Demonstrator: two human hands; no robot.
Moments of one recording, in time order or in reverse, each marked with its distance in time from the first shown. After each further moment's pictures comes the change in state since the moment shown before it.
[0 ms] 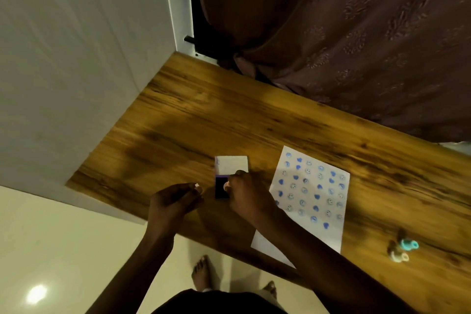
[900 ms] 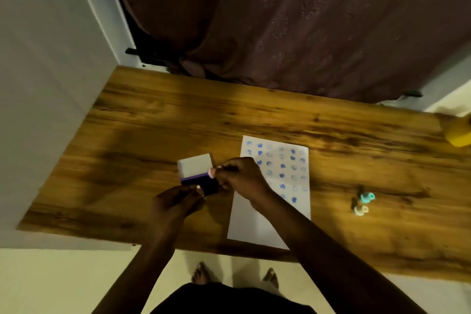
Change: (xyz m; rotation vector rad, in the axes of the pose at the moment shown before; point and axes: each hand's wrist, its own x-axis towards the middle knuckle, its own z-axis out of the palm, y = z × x) left_hand -0.011 0.001 0.063 0.095 -0.177 -0.015; right_hand -0.037 0.046 -0.041 1.042 0.144 0.386
